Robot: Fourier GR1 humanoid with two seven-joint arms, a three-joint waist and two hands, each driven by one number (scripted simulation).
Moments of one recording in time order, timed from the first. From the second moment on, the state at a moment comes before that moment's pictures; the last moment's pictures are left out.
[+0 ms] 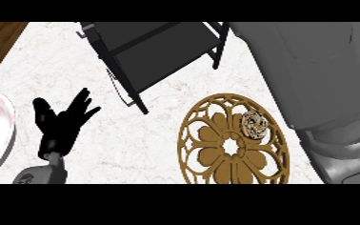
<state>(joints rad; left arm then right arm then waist) -0.07 0.19 0.08 -1.38 0.13 -0.01 0.28 -1.51 -0.11 0.02 -1.09 0.37 0.35 0.55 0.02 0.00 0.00</state>
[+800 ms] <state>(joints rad) -0.07 0.17 0.07 -1.41 0.12 -0.01 0.29 -1.58 -0.08 0.01 -0.67 0.52 0.15 0.21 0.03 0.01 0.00</state>
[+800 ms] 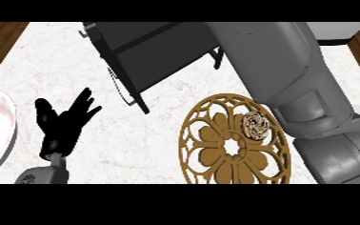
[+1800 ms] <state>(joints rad) -0.08 0.18 0.09 -1.38 0.12 -0.02 0.30 -1.68 -0.06 -0.16 -0.46 0.44 0.03 0.14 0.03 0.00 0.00</state>
